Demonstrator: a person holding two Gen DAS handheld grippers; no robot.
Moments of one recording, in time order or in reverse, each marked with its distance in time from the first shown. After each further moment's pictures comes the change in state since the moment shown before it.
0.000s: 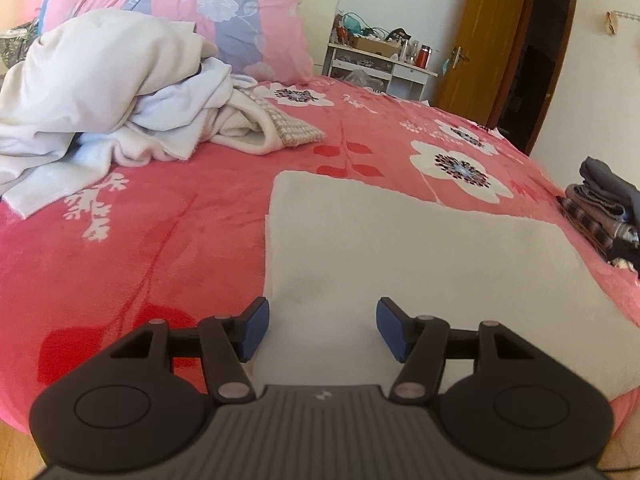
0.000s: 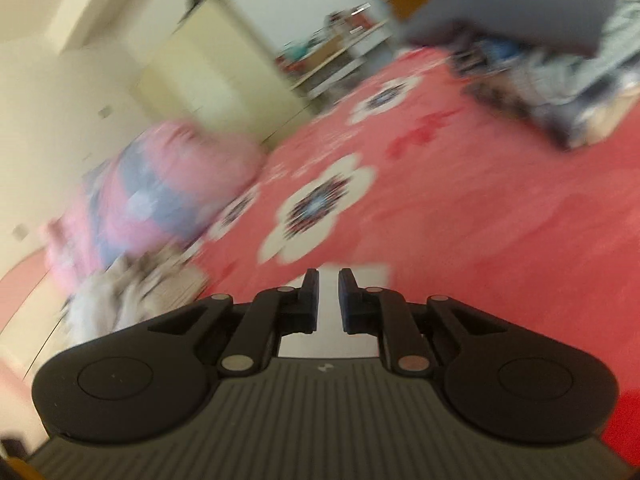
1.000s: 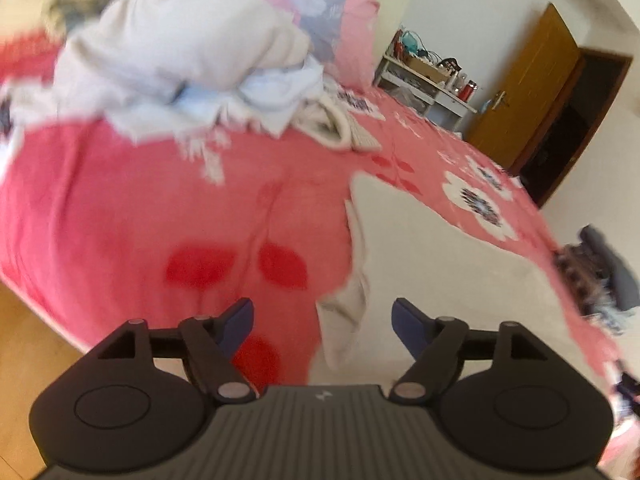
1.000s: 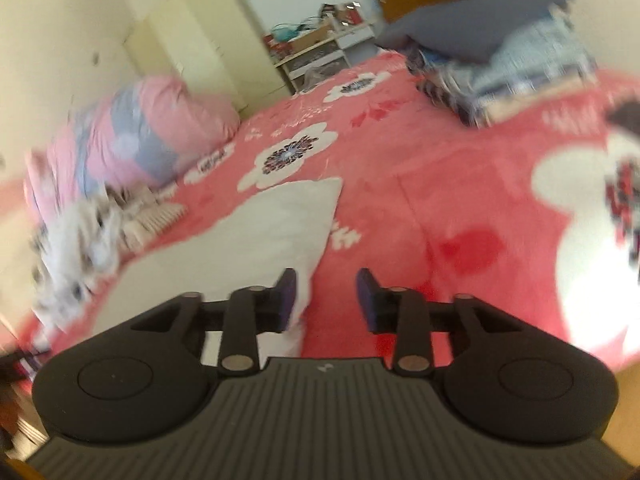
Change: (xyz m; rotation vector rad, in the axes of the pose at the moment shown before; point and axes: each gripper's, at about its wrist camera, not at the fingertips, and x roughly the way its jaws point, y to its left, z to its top) left arm -0.085 0.079 -0.032 -0.314 0.046 -0.095; right arm -0.139 0.036 -0.100 0.008 -0.015 -0.161
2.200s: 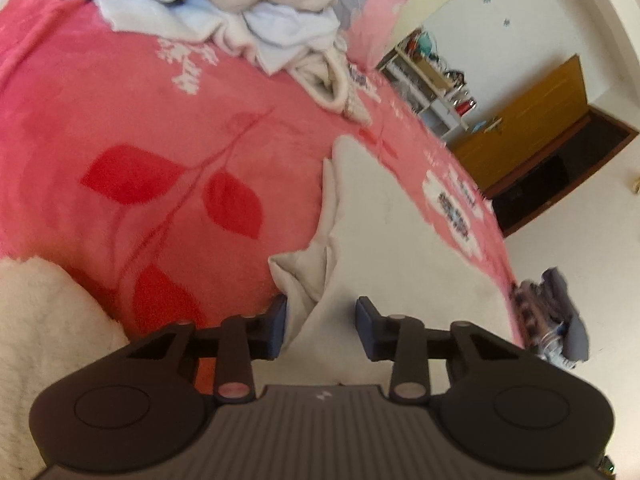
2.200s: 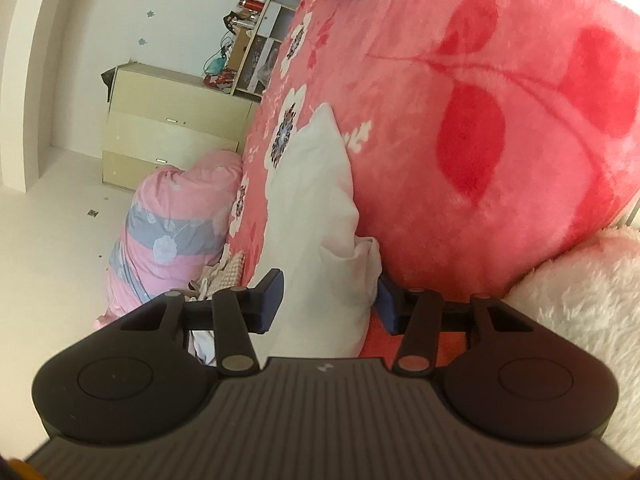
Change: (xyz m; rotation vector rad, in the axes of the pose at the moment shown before) left arm 0.055 0.001 -0.009 -0.185 0.031 -0.080; right arm 0.067 -0.020 -0.045 0.613 0.030 0.130
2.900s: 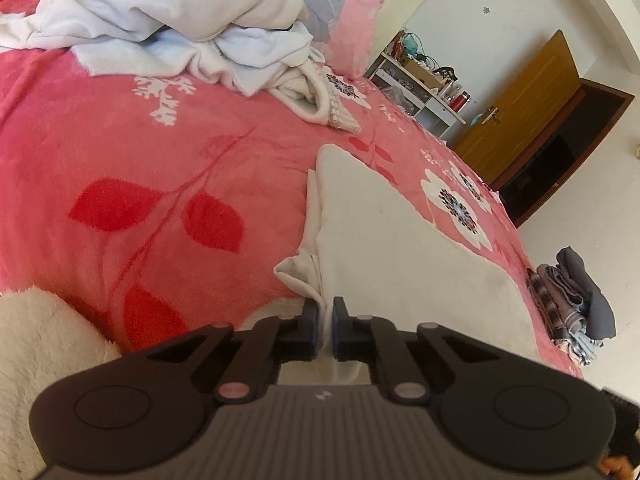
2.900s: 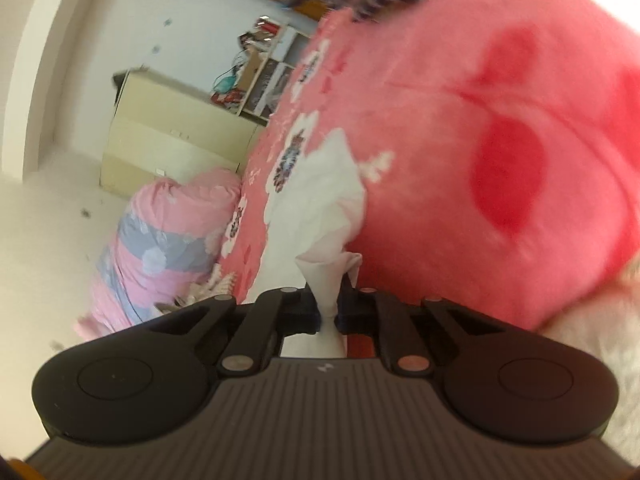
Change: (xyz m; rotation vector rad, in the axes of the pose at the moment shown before) left arm -0.006 -0.019 -0.008 0.114 -0.055 0.033; right arm 0.013 0.033 0.002 -0.194 -0.099 -0.043
